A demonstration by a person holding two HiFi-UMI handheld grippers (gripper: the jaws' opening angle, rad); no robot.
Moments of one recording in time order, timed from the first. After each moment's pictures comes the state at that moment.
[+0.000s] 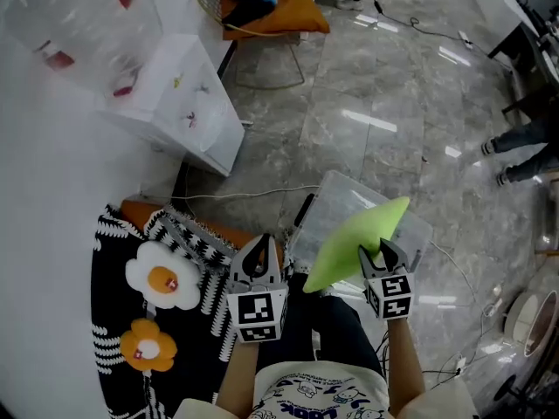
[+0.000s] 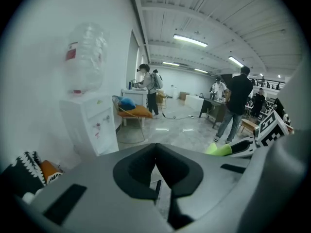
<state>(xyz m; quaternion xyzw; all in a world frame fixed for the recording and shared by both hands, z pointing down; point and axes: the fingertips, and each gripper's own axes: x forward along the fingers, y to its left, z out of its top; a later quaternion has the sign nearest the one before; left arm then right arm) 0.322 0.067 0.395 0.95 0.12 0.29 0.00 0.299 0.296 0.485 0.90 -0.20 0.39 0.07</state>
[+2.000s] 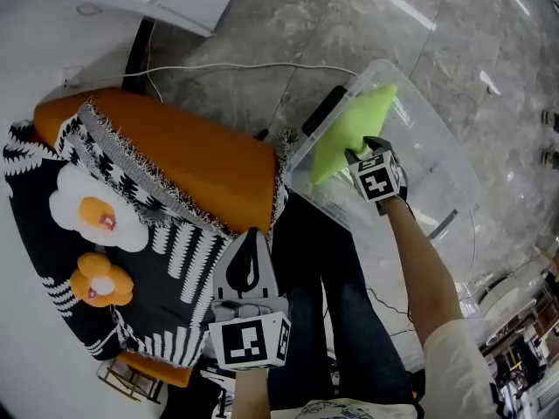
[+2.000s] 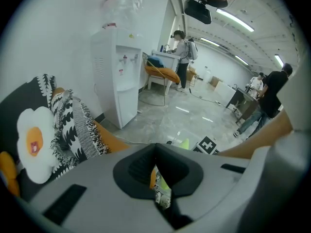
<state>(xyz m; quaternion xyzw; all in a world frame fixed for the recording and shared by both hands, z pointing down) 0.258 0.061 0.695 0.89 -0.03 0.45 0.11 0.349 0.251 0.980 0.70 -0.35 0.59 0.19</state>
